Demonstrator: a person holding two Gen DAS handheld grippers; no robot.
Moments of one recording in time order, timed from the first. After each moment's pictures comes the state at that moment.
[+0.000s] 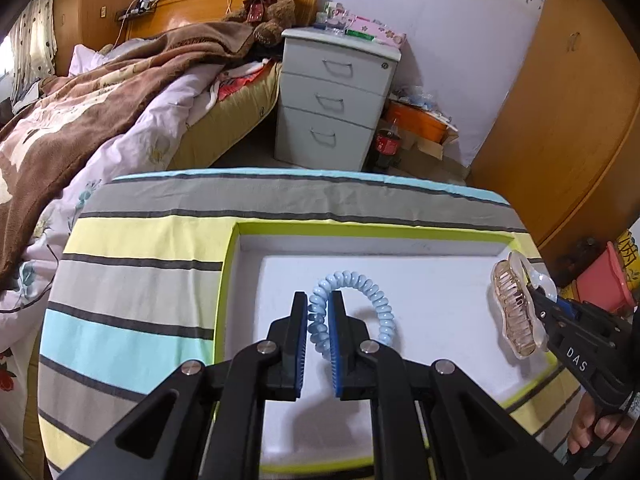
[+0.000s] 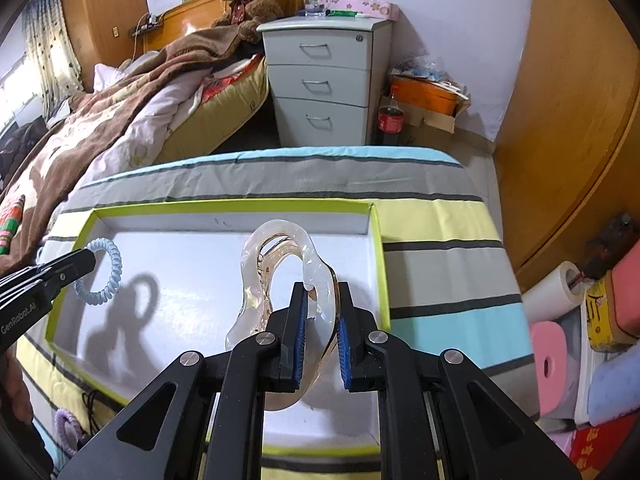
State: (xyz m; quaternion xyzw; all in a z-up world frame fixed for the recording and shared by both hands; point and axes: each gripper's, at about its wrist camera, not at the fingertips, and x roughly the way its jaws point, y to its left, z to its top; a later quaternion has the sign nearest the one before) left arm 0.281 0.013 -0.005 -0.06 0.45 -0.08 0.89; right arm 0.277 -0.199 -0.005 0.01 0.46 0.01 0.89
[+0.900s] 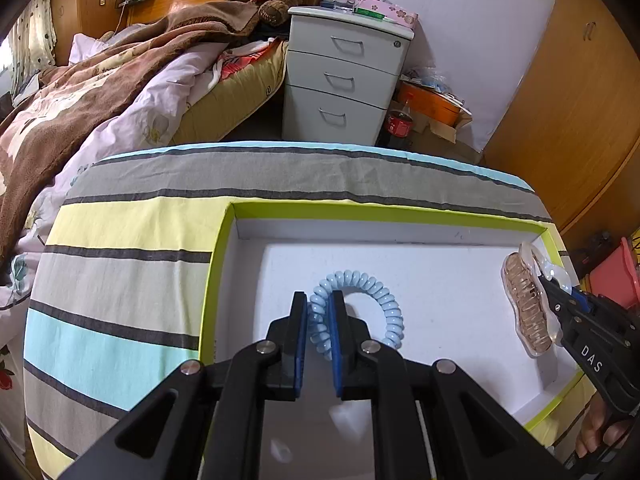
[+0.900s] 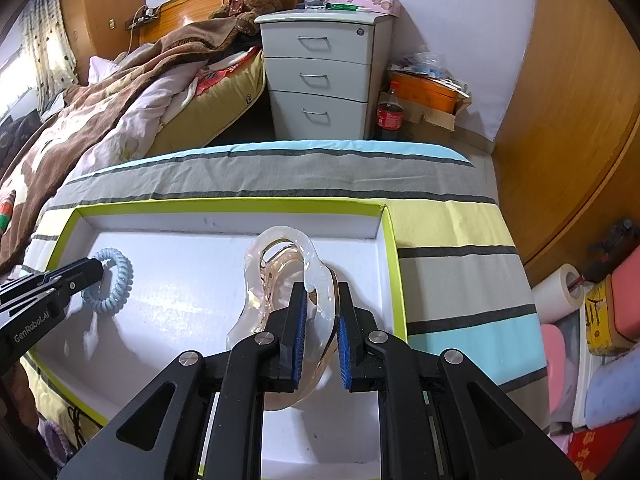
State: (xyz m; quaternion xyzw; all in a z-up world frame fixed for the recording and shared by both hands) left arm 0.298 0.010 -0.028 -0.05 0.48 -0.07 0.87; right arm 0.295 -0.194 -0.018 0.00 0.47 0.00 0.88
